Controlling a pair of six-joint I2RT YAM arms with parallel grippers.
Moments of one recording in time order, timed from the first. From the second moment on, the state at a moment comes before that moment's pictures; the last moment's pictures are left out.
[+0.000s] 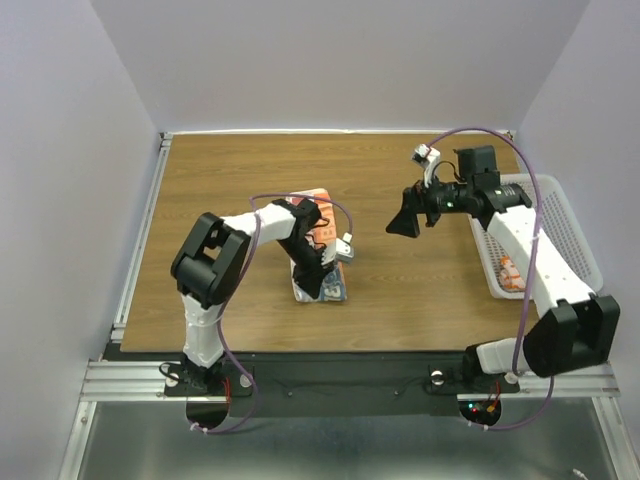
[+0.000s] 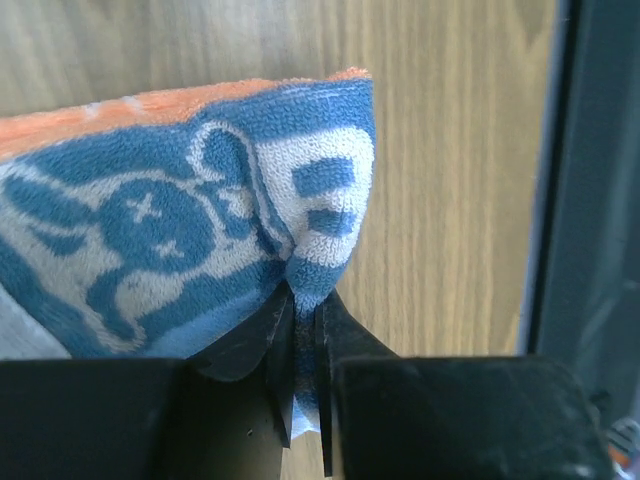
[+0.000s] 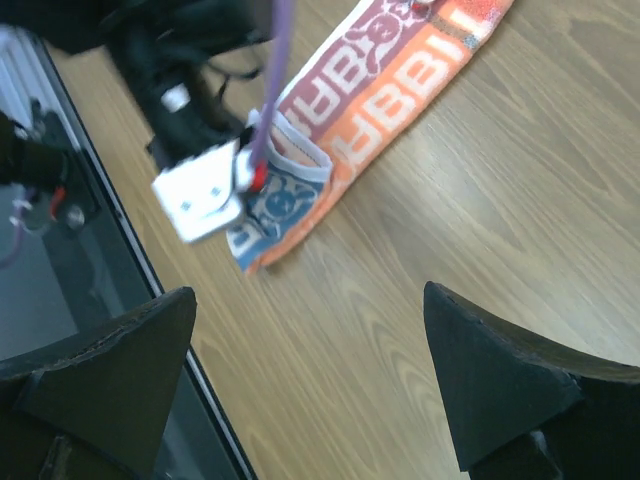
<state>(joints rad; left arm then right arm) -0.62 1.89 1.22 -0.89 0.71 0.91 0.19 1.41 1.25 -0.62 -0.84 -0.15</state>
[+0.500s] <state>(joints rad) -0.49 2.28 1.54 -1.31 0.99 1.00 0.67 1.39 1.15 -0.76 -0.47 -0.46</state>
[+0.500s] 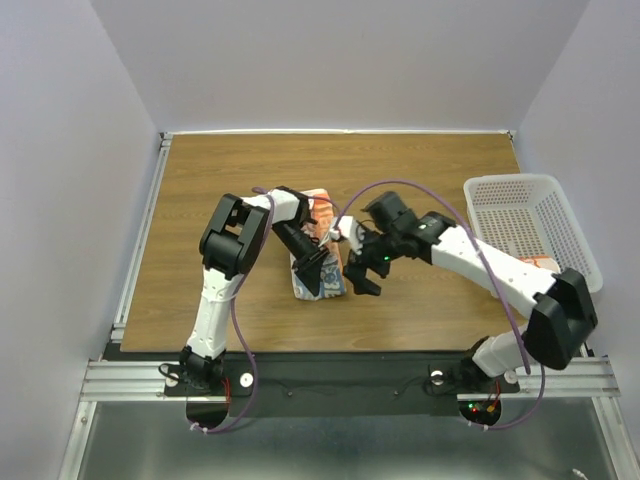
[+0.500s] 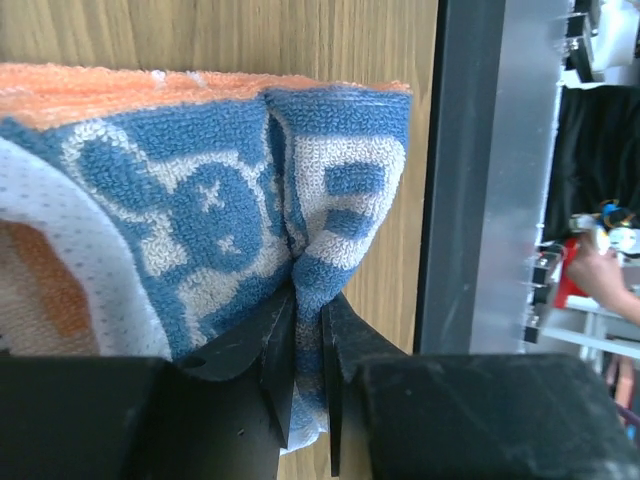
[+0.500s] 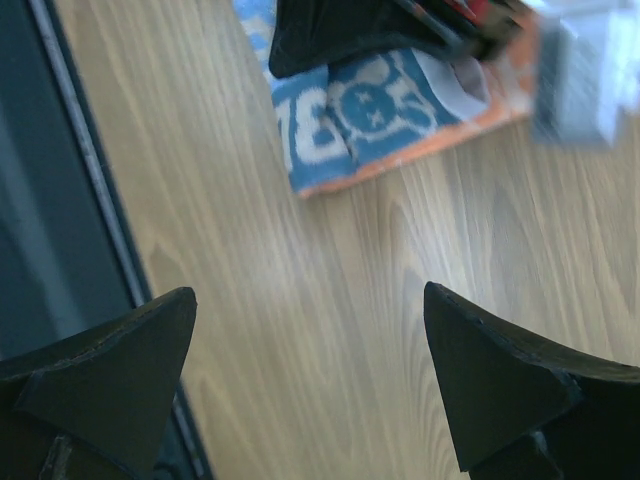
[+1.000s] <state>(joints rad) -0.49 2.33 1.60 -1.37 0.98 0.99 0.97 1.67 1.09 -0.37 -0.16 -0.47</state>
